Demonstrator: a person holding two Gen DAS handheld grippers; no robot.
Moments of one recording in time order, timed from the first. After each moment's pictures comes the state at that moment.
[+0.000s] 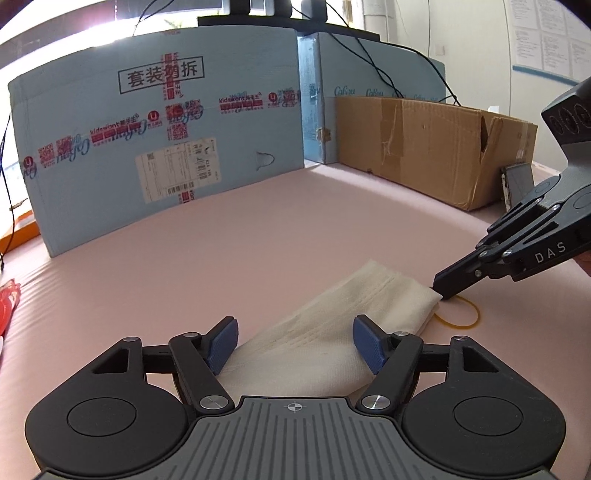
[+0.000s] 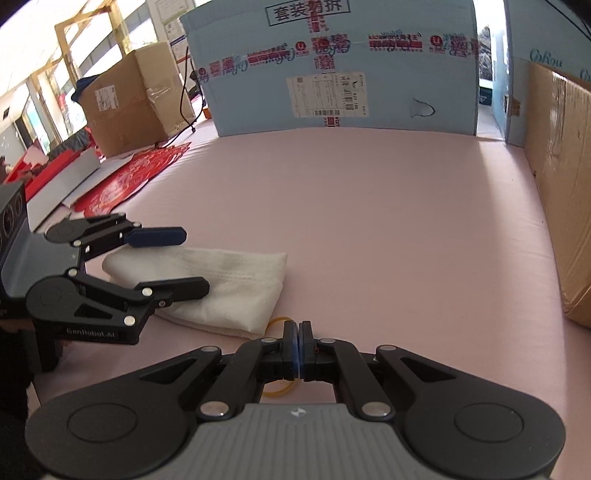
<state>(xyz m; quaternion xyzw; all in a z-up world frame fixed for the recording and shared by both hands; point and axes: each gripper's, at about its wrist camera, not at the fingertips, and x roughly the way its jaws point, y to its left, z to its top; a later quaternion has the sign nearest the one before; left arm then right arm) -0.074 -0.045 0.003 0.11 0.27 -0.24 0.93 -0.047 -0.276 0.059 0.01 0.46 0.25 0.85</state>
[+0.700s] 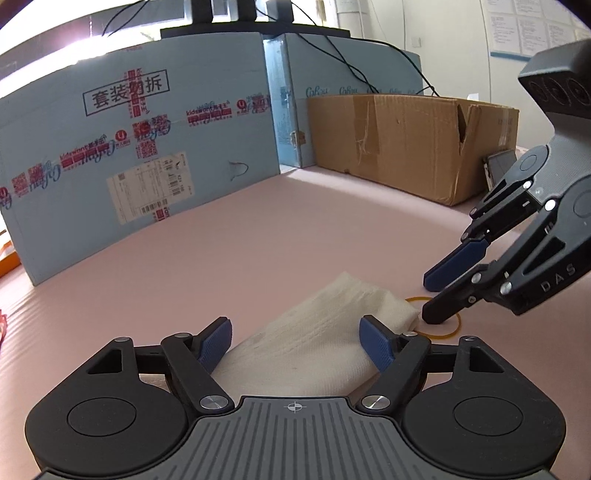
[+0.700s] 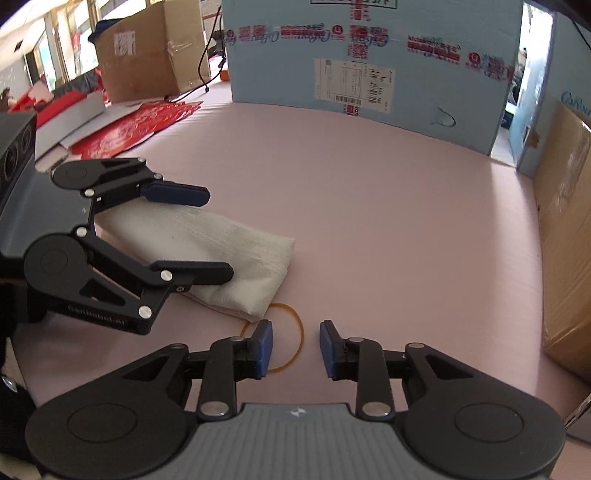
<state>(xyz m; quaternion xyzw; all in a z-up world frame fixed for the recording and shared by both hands) -0.060 -0.059 0.005 0.11 0.27 -0.27 0.92 -0.057 -0.249 0.069 -0.14 0.46 0.26 0.84</state>
